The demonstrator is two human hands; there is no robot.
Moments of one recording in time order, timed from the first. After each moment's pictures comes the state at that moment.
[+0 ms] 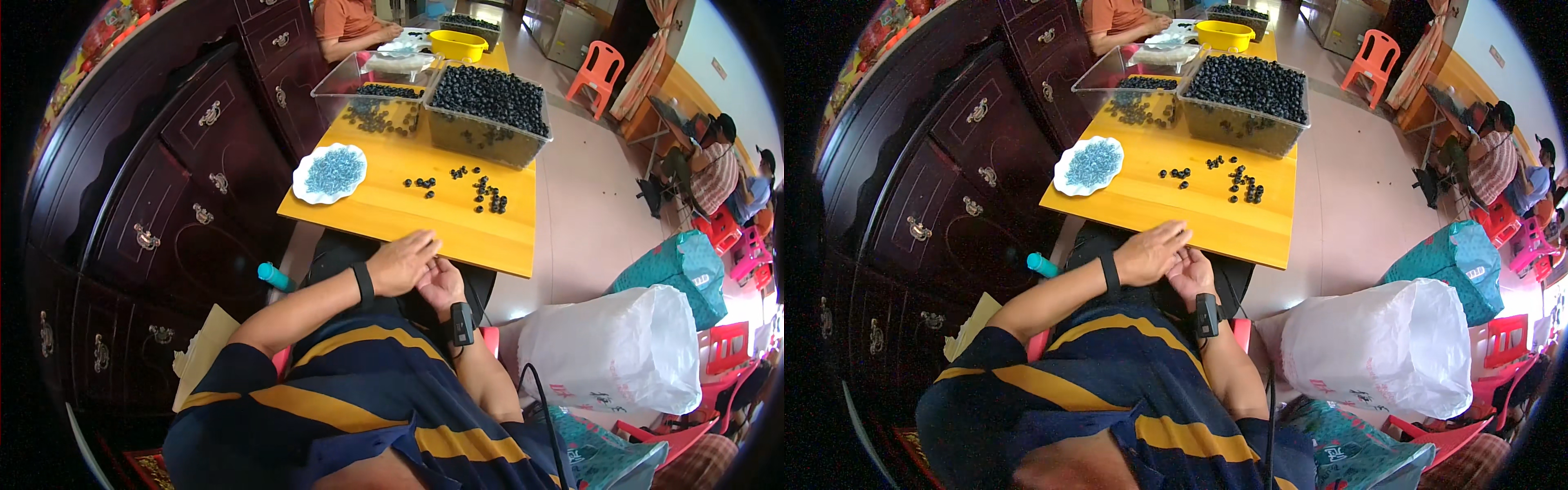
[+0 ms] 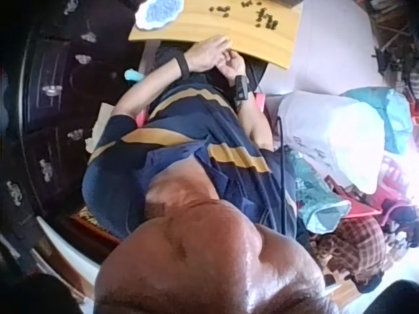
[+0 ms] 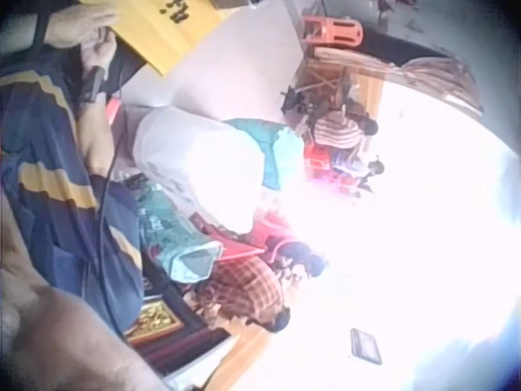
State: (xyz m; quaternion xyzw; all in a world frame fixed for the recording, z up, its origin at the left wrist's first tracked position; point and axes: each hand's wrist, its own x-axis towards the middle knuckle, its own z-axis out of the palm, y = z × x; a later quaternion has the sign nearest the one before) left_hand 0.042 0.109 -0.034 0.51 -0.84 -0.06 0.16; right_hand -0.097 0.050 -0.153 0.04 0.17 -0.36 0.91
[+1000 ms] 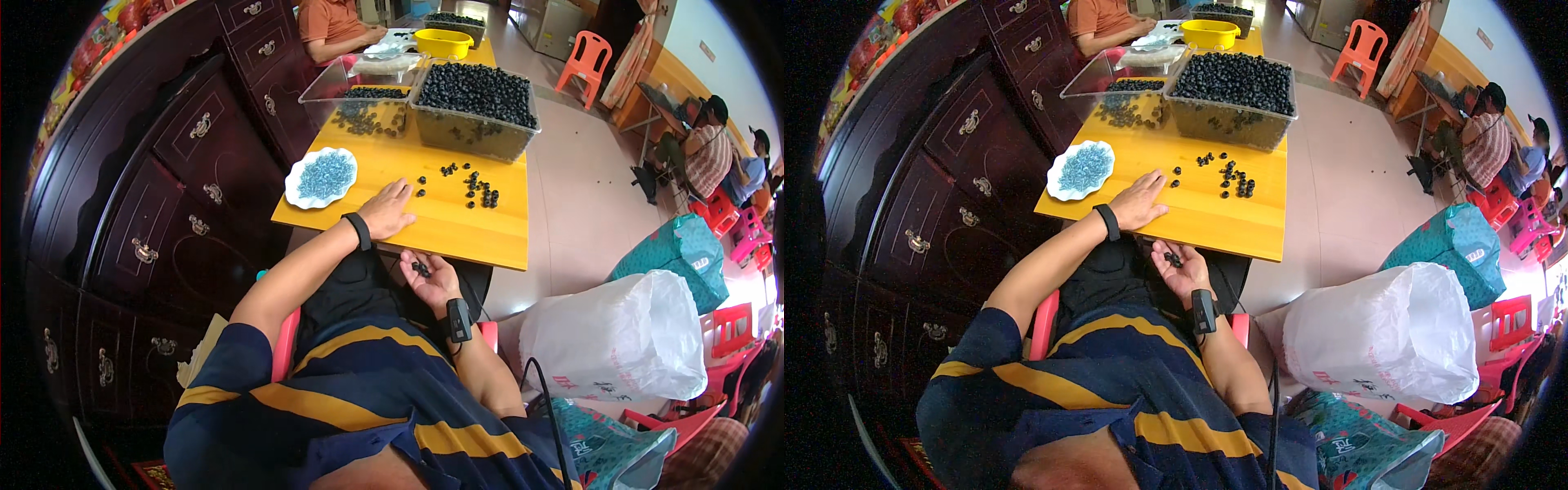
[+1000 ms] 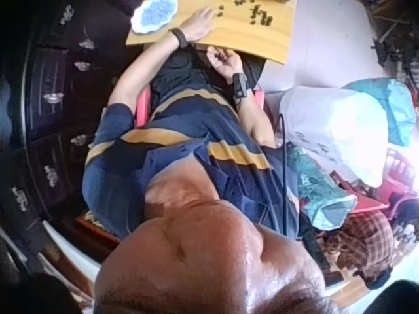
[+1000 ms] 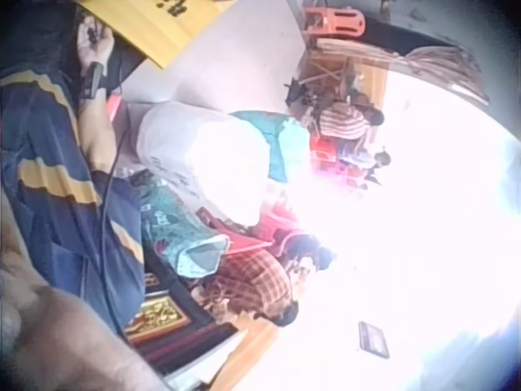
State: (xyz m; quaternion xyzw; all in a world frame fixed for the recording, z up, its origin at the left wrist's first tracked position) left_hand 0.101 0.021 -0.043 0.61 -0.78 -0.07 0.12; right_hand -0.099 0.058 -0.126 0.09 0.24 -0.33 0.91
